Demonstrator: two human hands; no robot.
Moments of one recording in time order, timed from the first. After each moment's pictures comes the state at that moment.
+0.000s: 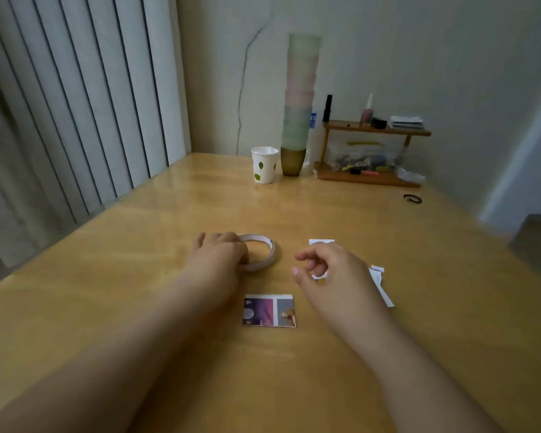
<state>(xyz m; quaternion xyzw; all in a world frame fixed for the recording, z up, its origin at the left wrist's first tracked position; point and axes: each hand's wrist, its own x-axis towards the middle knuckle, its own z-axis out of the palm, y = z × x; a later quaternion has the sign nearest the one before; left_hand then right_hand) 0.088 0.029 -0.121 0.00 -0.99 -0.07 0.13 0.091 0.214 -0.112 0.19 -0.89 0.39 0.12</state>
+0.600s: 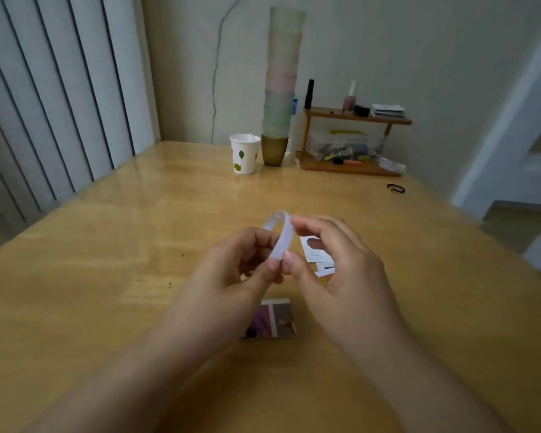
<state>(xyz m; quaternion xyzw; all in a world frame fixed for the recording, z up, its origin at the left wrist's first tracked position) 0.133 0.060 -0.101 -0.13 -0.76 -0.62 0.13 0.103 0.202 -0.105 0.26 -0.83 0.43 0.25</state>
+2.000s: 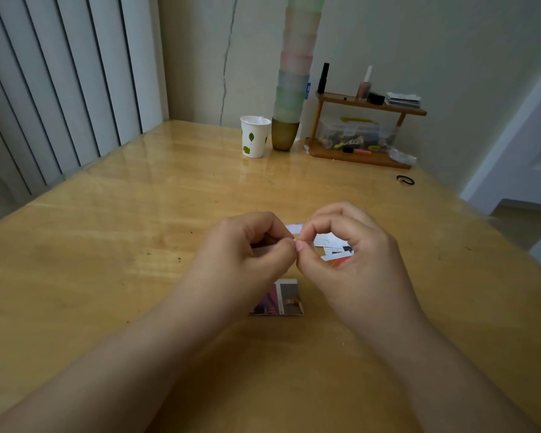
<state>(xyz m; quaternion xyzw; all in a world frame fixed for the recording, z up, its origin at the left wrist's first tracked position) 0.140 0.061 -0.096 -0.08 -0.82 -0.54 0.19 0.110 0.201 -0.100 0.28 -0.81 0.45 0.25</state>
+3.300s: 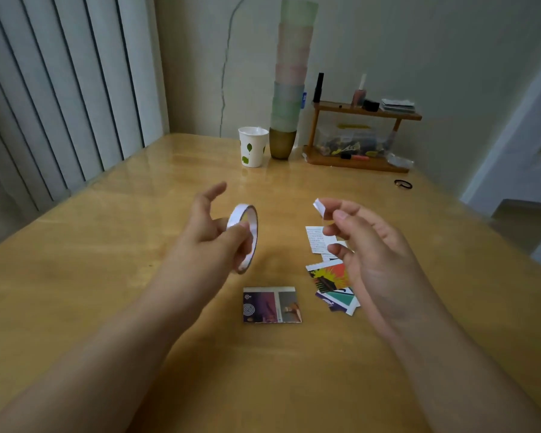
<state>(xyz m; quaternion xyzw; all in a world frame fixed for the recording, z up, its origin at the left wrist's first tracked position) 0.124 0.039 -0.101 0.00 -0.74 -0.65 0.17 0.102 0.215 -0.087 0.14 -0.70 0.70 0.05</state>
